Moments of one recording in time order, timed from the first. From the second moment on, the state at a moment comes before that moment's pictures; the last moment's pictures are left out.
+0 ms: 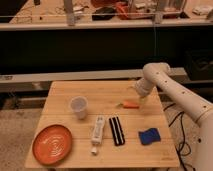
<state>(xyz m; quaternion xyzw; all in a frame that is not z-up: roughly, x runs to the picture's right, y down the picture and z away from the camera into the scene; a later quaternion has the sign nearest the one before) 0.189 0.069 0.882 -0.25 -0.19 -0.20 0.93</state>
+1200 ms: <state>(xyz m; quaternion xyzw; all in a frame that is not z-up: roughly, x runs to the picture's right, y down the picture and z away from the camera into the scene) 0.190 0.079 0.898 -0.28 -0.19 -0.23 0.91</state>
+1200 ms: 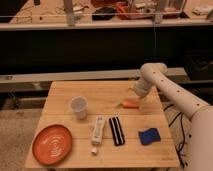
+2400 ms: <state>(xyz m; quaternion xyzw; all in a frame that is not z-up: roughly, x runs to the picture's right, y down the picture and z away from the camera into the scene) 0.185 0.091 0.912 -0.29 -0.20 -0.26 0.90</state>
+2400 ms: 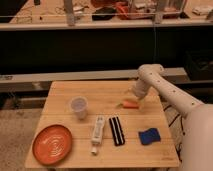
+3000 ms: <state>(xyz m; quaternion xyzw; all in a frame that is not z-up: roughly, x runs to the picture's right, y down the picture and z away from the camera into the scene) 0.183 0.100 0.914 -0.29 -0.20 -0.28 0.89</state>
